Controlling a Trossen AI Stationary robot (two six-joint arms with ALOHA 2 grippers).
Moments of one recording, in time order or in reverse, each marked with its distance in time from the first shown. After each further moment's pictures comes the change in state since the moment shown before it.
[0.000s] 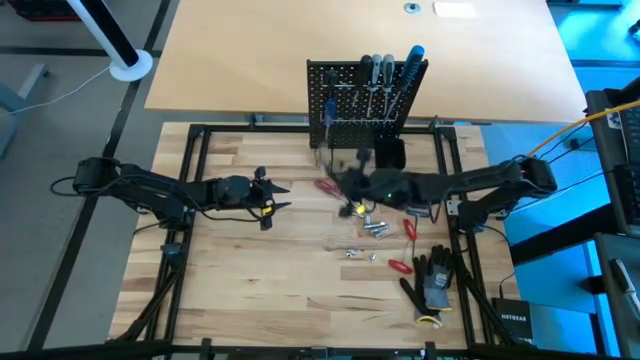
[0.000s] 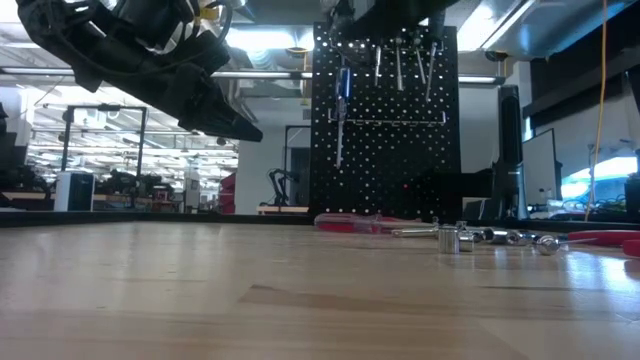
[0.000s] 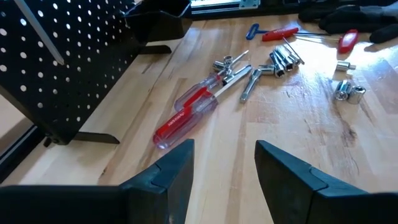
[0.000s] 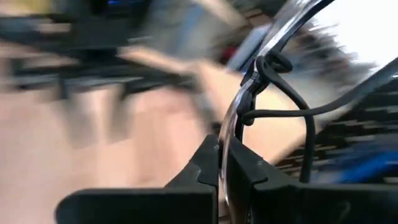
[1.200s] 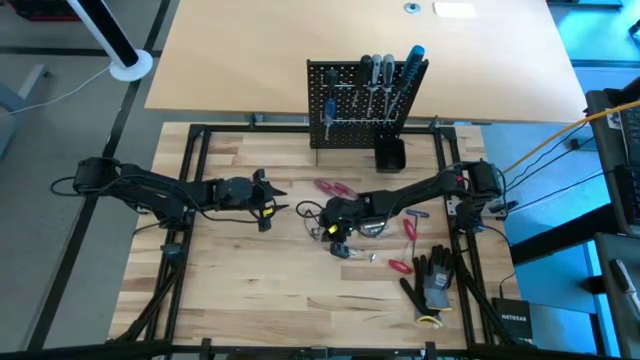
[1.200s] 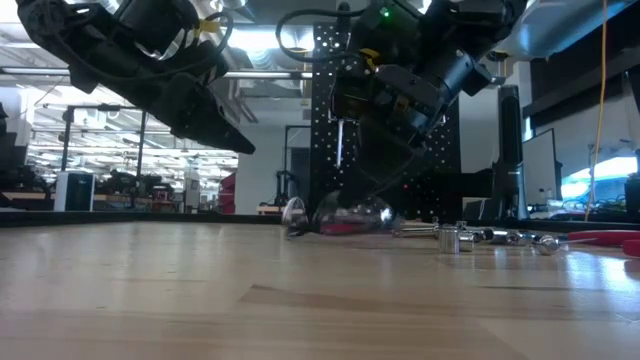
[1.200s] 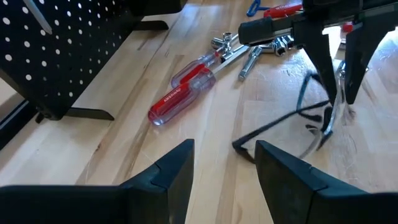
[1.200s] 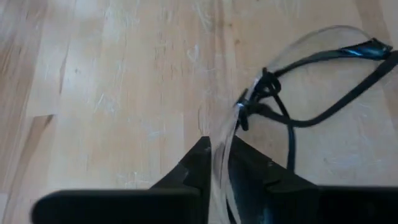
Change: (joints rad) left arm -0.001 0.000 0.000 -0.079 0.000 -0.035; right arm -0.025 0.450 0.017 -0.128 -0.700 0.596
